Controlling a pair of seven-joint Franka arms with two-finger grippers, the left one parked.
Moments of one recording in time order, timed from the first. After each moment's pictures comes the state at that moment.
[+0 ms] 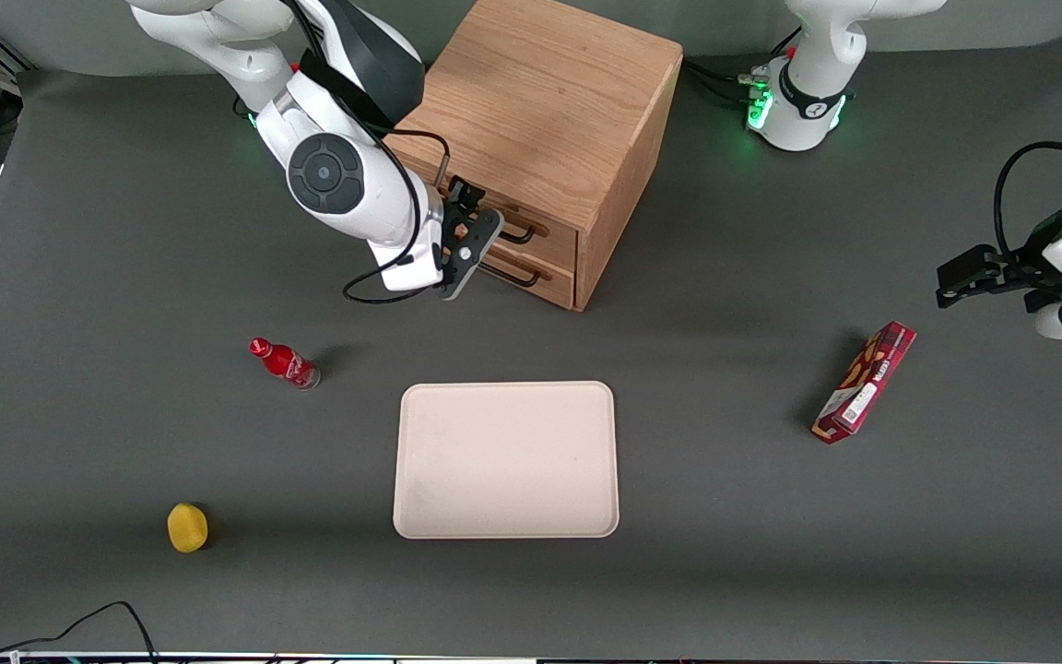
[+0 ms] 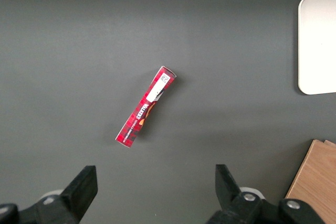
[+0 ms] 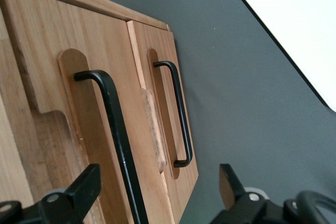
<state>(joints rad) 0.04 0.31 0.66 -1.72 0.16 1.81 -0.24</state>
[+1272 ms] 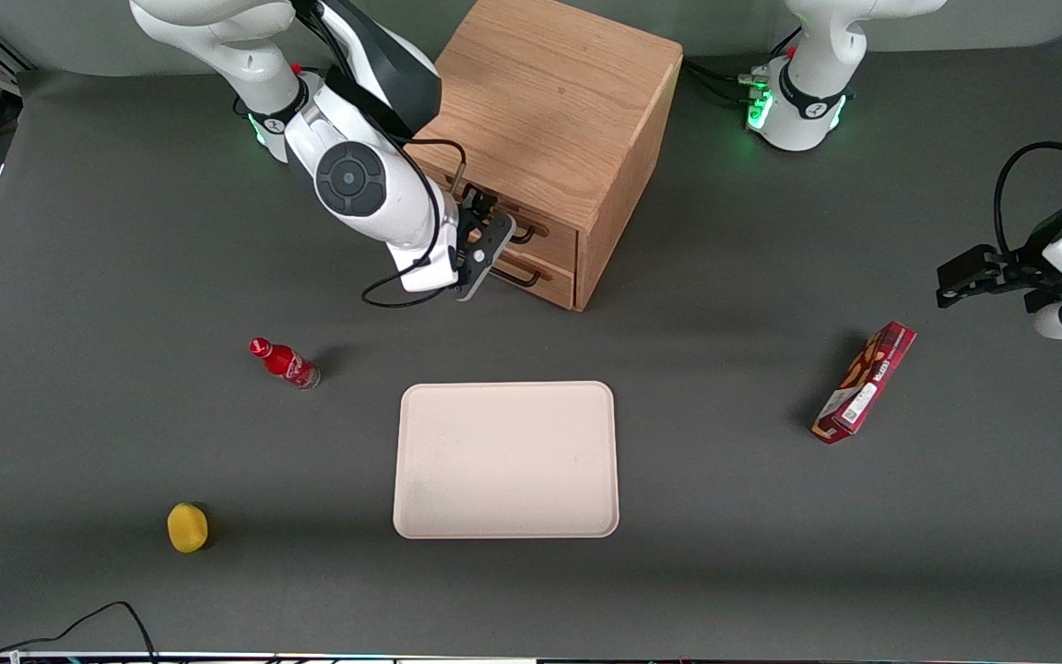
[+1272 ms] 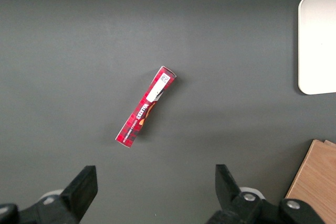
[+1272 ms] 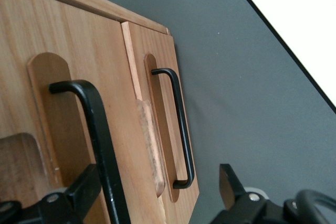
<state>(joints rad) 0.06 0.31 0.67 -1.82 0.16 1.95 -0.25</state>
